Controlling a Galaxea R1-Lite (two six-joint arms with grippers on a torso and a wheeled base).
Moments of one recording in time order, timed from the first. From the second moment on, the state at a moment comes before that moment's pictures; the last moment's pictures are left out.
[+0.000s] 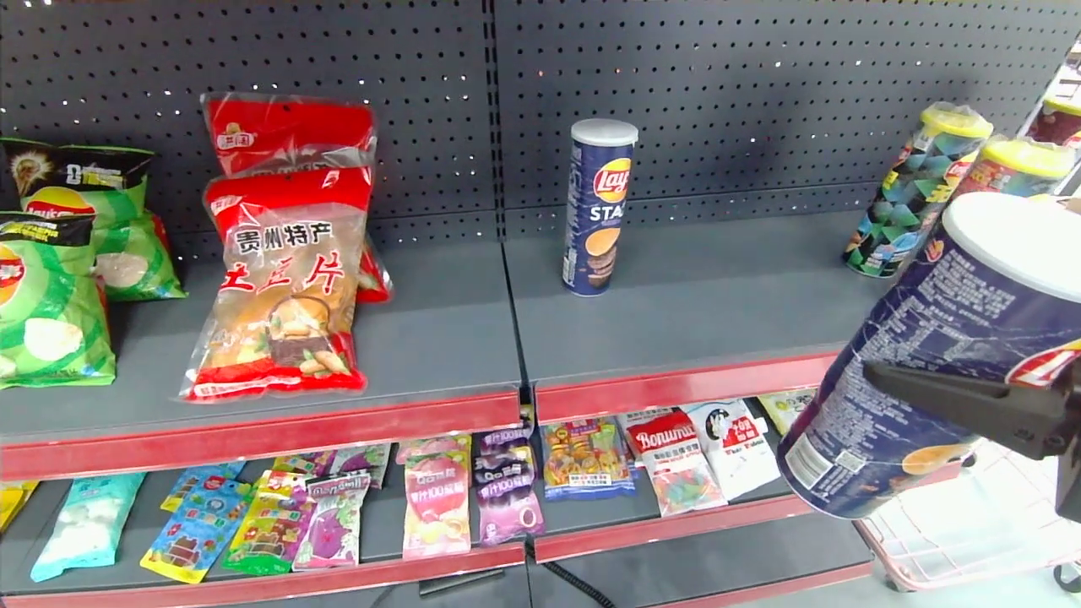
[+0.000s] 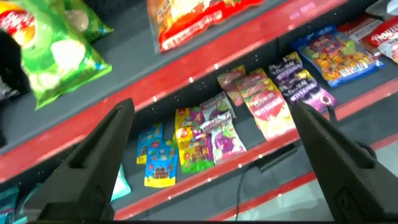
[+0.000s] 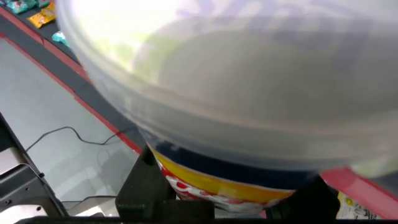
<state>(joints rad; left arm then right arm) -0.09 0.24 -0.28 0.16 -0.01 0.38 0.53 1.06 -0.75 -0.09 0.20 -0.22</state>
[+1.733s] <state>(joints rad) -0.28 0.94 -0.74 0.04 -0.39 0.32 0.52 1.08 -0.80 -0.09 0.15 -0.21</state>
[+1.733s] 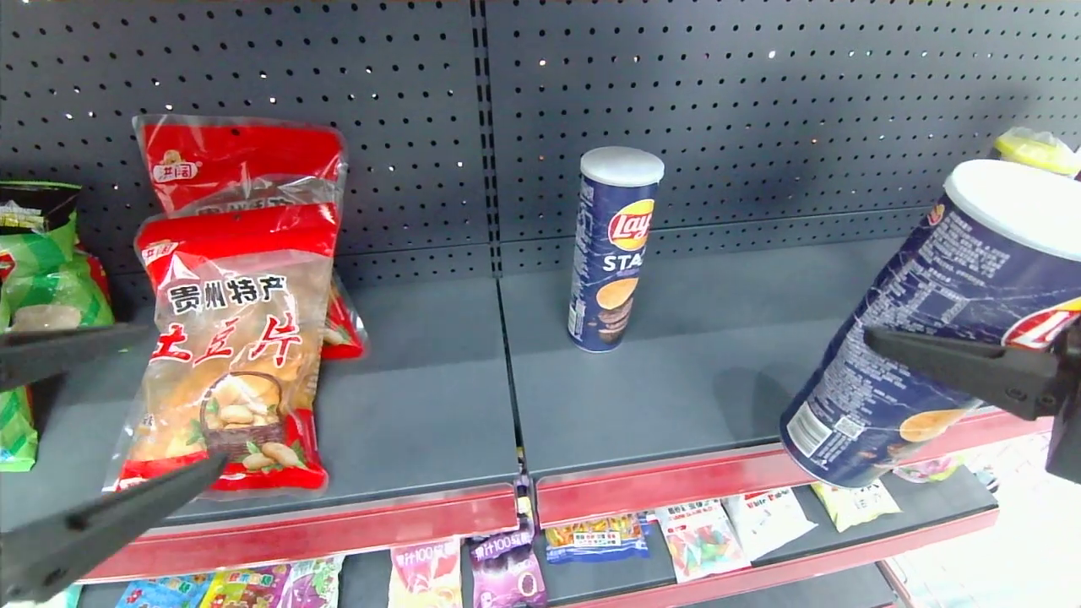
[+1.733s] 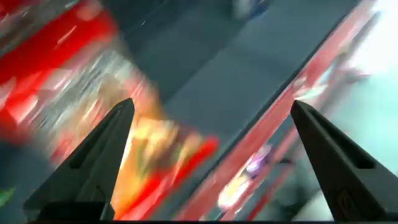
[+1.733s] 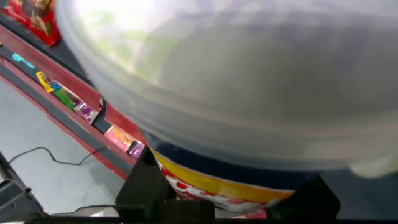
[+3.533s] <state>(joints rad) -0.68 2.11 -1.63 -0.39 -0.23 0.16 0.42 1.15 -0.85 -0.09 0.15 -0.21</state>
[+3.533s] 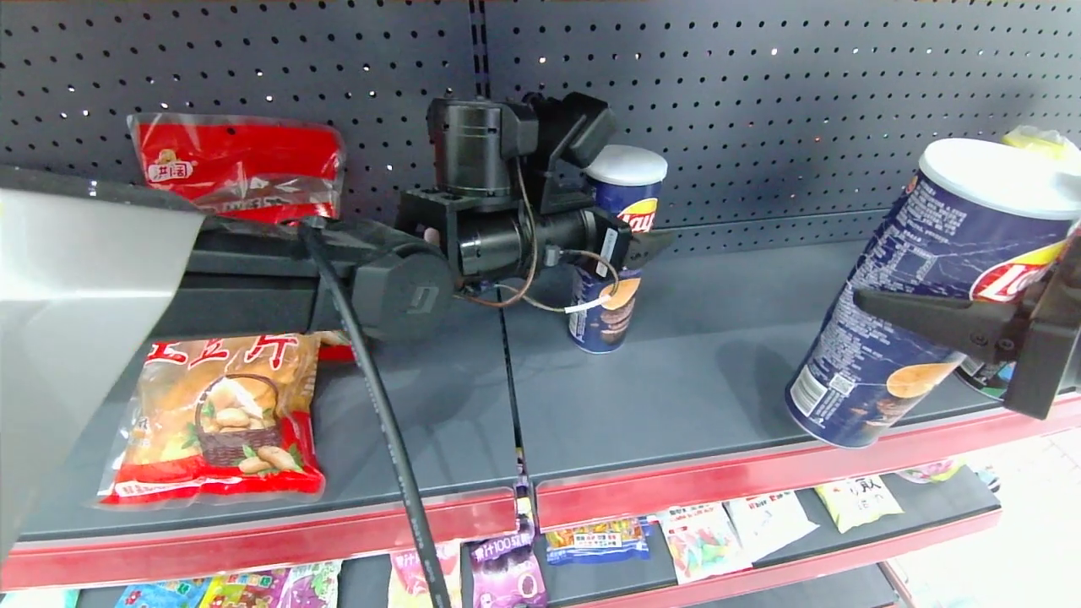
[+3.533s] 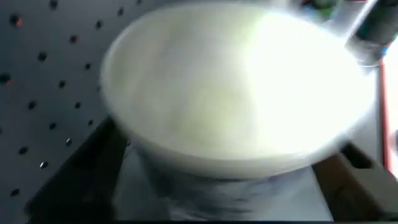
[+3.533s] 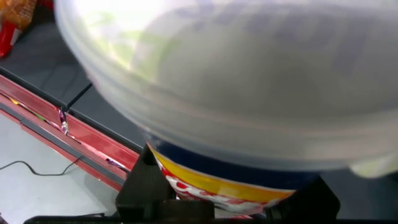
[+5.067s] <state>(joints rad) -0.65 1.89 -1.27 -0.38 -0.85 0.30 0.41 1.14 -0.85 -0.09 0.15 -0.21</state>
